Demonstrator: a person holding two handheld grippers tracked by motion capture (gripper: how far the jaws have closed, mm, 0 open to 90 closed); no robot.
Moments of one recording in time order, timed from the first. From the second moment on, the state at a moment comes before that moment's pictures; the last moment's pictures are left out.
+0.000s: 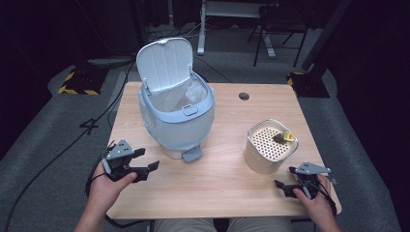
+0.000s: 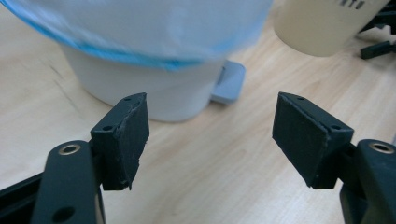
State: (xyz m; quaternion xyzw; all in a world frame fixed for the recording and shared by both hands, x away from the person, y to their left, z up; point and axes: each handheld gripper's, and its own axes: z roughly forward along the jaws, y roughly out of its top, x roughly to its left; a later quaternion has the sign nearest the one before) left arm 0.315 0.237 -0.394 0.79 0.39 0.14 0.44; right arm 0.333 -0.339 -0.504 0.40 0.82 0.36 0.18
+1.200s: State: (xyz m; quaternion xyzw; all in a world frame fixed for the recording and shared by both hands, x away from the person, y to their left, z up) left arm 0.382 0.253 -0.250 0.73 0.38 0.23 0.52; right arm 0.333 -0.339 -0.504 0.40 0.82 0.36 0.18
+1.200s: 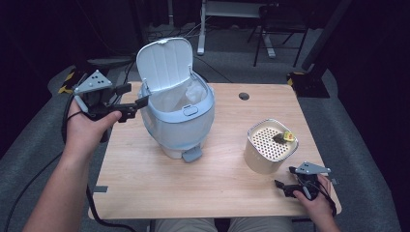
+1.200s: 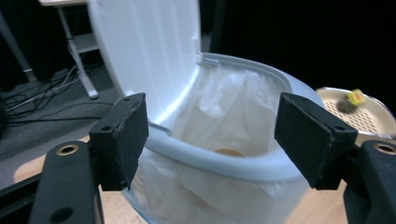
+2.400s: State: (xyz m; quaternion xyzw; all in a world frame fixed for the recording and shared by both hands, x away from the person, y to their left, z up) left arm 0.461 0.245 -0.229 0.71 0.40 0.23 0.53; right arm 0.333 -0.339 -0.504 0.40 0.82 0.36 0.18
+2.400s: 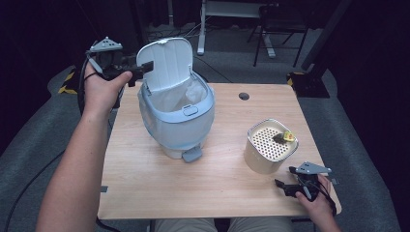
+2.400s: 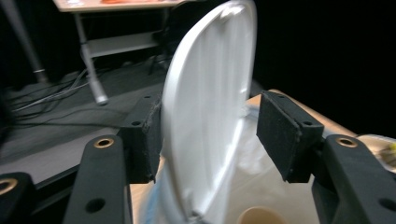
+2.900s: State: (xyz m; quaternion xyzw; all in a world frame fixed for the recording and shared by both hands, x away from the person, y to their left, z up) left arm 0.424 0.229 -0.228 0.78 0.30 0.17 0.53; right arm 0.333 -0.340 -0.504 0.40 0.82 0.36 0.18
